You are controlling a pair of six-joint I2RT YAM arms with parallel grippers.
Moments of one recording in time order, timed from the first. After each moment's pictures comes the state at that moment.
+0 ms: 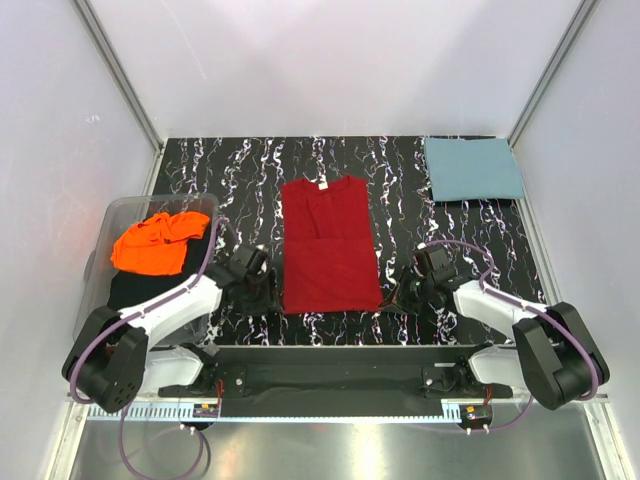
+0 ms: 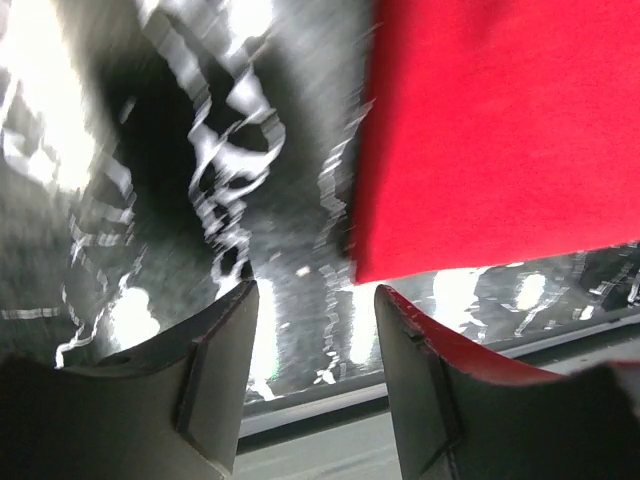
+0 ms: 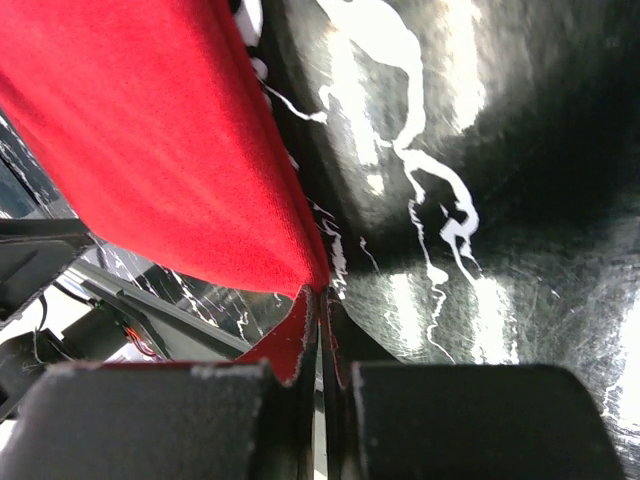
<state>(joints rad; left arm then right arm) -0.55 1.22 0.59 -0.51 0.13 -0.70 0.41 1.25 0.44 -0.19 -0.38 0.88</state>
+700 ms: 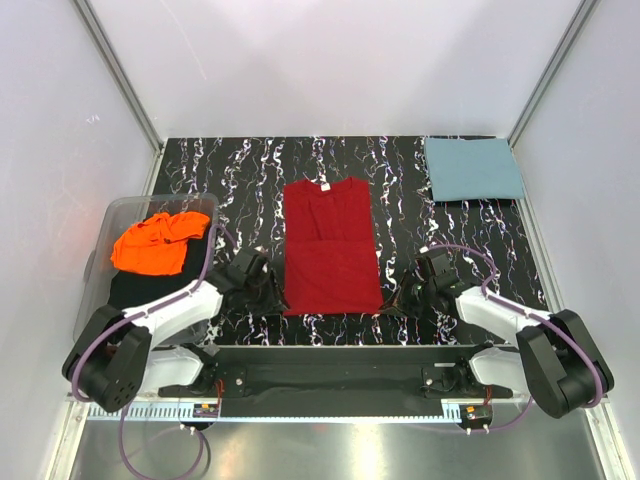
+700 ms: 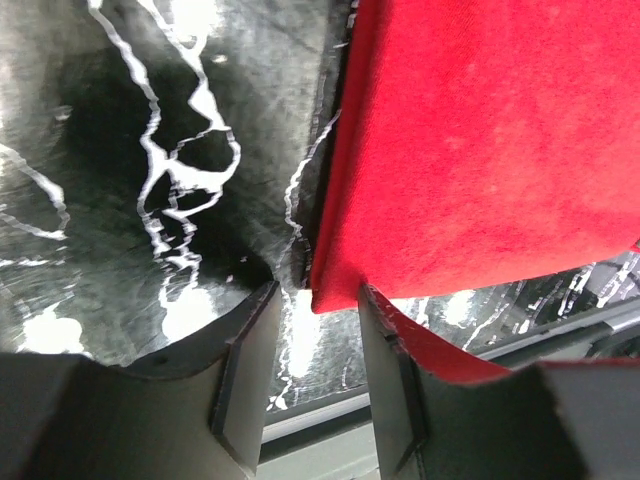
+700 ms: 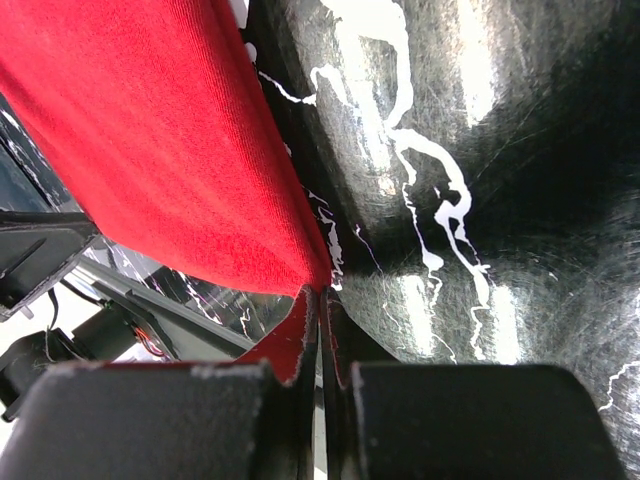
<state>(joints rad) -0.56 1.21 0.49 -0.36 0.17 -0.85 0.41 1.21 0.39 -0.16 -0.38 0.93</state>
